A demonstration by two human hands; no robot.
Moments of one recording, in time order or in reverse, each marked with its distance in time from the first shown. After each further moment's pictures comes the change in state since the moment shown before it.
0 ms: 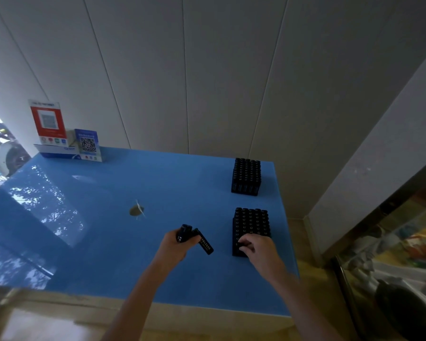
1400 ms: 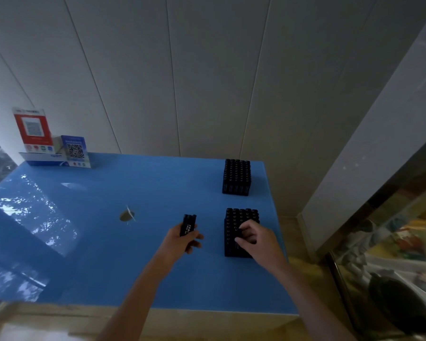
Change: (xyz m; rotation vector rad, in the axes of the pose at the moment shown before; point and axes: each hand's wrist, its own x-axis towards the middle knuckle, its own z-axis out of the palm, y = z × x) left_hand 0.012 0.020 0.026 -0.136 -0.091 -0.036; right_hand -0.004 -0.012 -0.037 0.280 0.071 0.087
